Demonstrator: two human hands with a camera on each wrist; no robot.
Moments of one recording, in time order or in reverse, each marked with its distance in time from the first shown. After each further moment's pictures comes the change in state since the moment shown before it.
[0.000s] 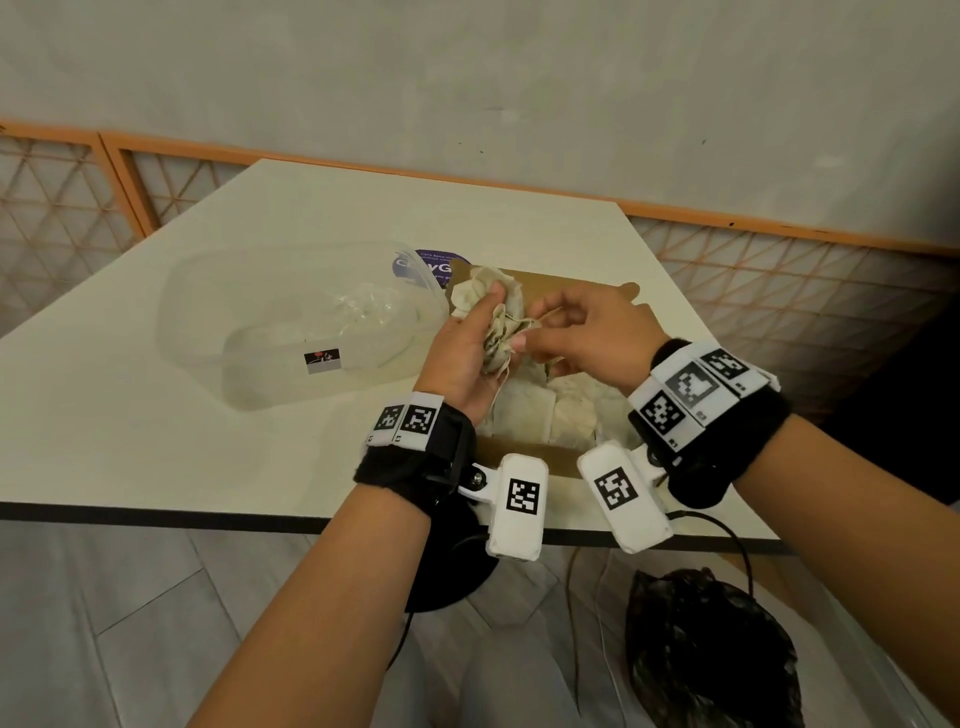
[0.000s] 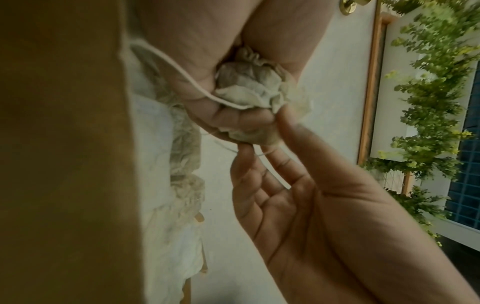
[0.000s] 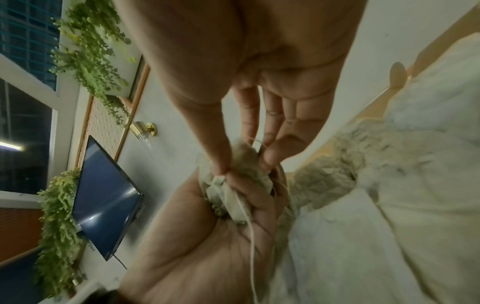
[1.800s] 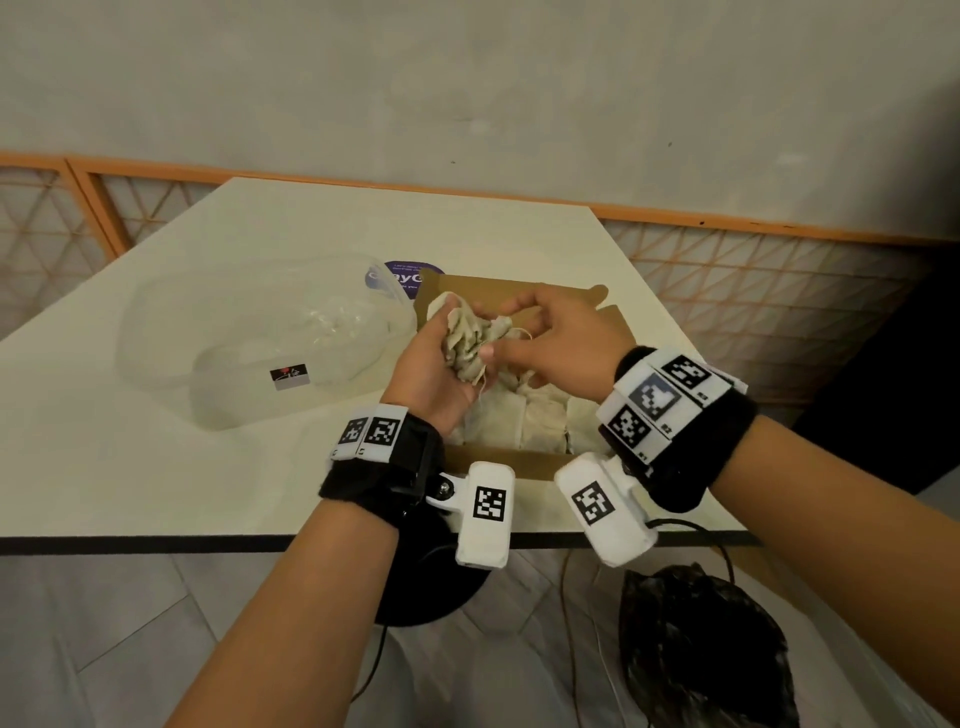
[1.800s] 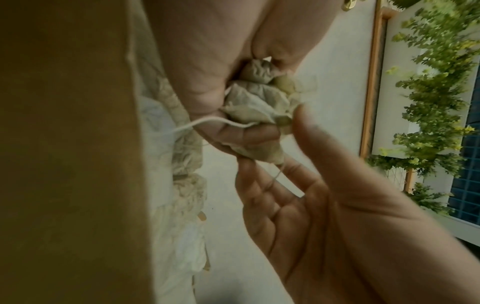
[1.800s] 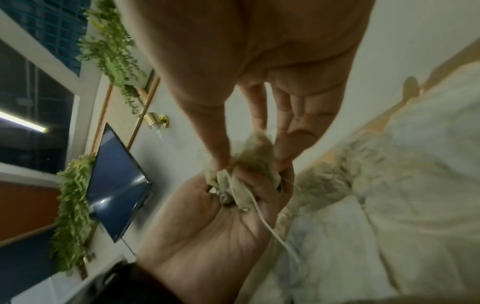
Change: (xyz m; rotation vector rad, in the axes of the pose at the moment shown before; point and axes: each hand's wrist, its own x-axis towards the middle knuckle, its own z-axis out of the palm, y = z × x) left_hand -0.003 0.001 0.003 -0.041 -0.007 -0.088; right_hand -0.011 -0.002 -0.004 -0.144 0.042 -0.029
